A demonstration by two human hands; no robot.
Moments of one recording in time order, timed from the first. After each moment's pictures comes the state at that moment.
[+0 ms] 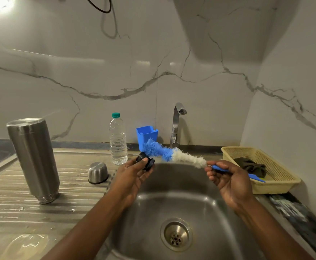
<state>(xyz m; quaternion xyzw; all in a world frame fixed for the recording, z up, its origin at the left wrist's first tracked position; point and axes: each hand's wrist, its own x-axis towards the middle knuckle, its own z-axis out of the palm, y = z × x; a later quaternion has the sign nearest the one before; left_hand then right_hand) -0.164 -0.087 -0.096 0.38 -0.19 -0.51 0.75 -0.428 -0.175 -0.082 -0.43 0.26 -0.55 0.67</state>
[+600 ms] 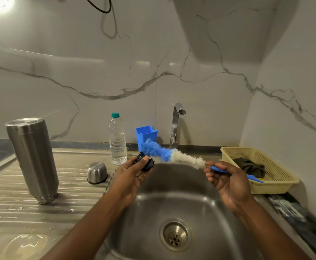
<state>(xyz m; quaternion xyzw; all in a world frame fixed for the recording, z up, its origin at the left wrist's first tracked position) -0.163 -0.085 -0.096 0.38 -0.21 -0.50 0.75 -0.427 -0.174 -0.083 -0.43 0.26 -0.54 0.68</state>
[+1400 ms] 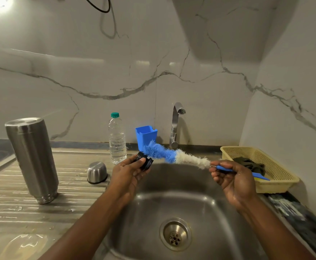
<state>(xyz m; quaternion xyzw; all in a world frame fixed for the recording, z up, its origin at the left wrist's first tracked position) -0.158 -0.087 -0.094 0.41 -0.21 -0.48 0.75 -0.435 -0.179 -0.080 -0.42 0.27 -0.55 0.67</state>
